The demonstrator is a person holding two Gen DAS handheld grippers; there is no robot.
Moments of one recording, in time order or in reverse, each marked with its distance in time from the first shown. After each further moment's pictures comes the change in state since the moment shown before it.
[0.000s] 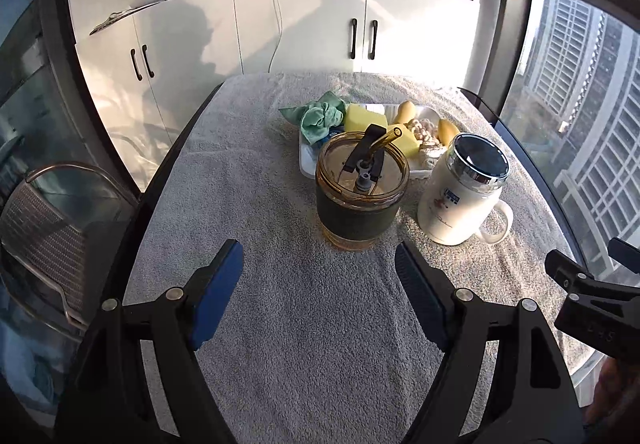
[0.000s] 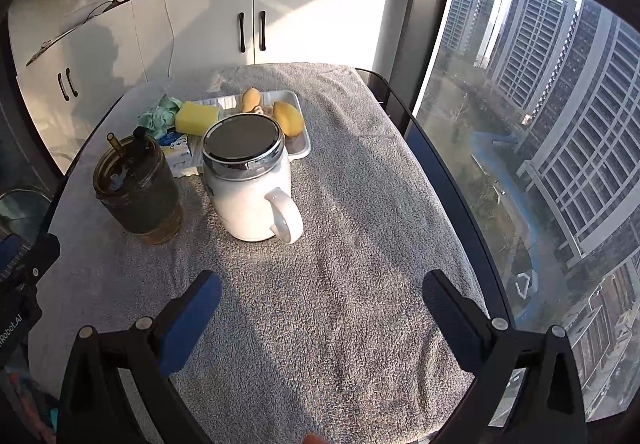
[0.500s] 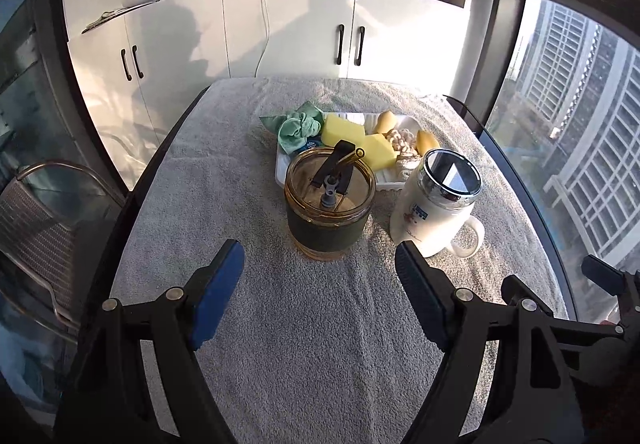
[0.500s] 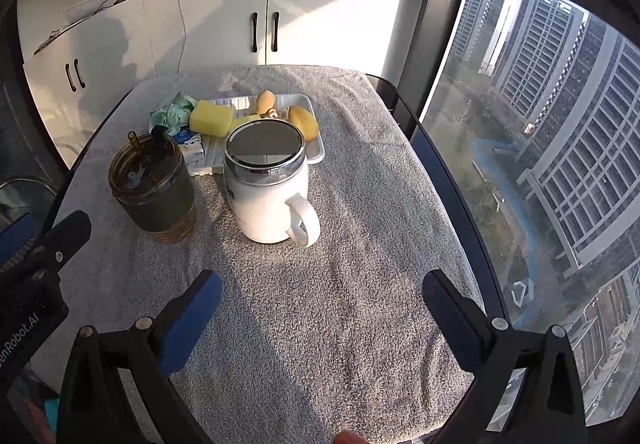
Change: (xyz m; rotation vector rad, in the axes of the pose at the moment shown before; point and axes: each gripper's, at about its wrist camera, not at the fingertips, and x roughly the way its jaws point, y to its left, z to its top) left arm -0.008 -0.019 0.014 -0.022 -0.005 -0.030; right arm -0.015 0.013 0.003 -0.038 0.000 0.015
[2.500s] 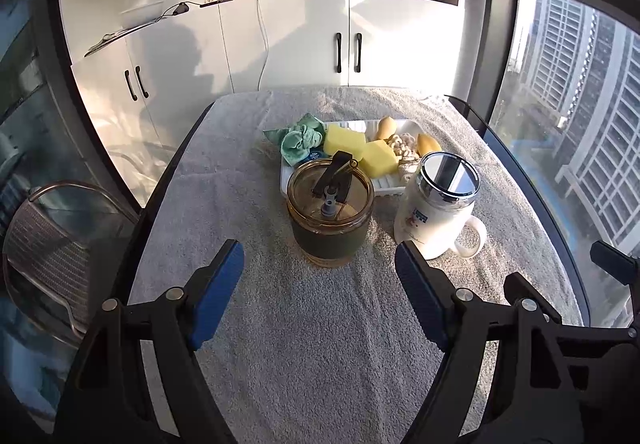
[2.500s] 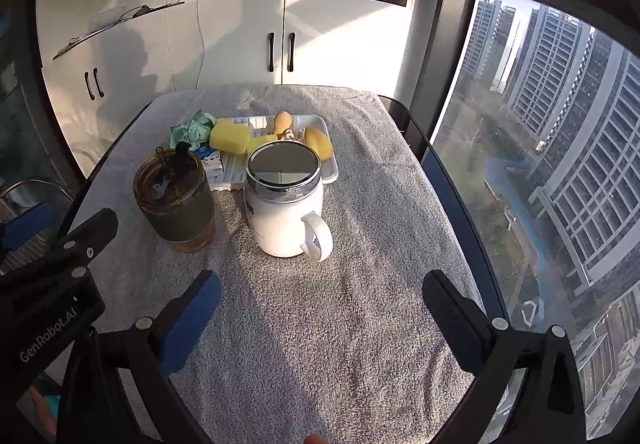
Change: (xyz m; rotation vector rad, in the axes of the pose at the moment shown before) left arm -0.010 -0.016 0.003 0.050 -0.027 0.046; right arm -0.012 0.003 0.001 -0.024 -0.072 0.050
